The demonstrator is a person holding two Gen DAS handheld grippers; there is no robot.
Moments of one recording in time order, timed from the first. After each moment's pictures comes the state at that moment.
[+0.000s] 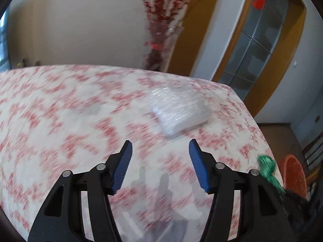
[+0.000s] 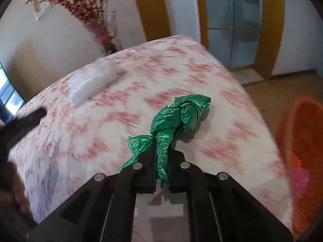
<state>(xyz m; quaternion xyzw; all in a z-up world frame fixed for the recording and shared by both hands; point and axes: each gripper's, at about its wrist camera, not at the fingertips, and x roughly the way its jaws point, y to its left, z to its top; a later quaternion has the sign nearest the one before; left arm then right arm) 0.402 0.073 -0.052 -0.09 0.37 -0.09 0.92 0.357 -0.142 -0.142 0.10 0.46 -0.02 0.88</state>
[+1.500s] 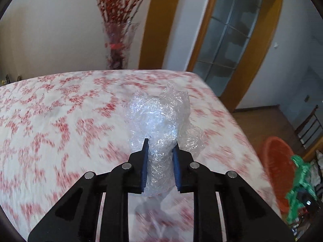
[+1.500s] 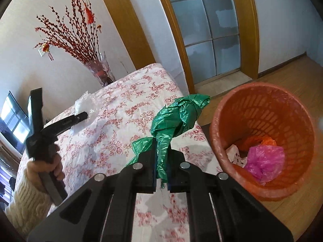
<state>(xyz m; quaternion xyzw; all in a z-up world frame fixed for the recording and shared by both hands) 0.355 -0.006 -0.031 -0.05 0.37 -0.15 0.91 0.231 -0.209 -0.062 0.16 0.38 -0.03 0.91</state>
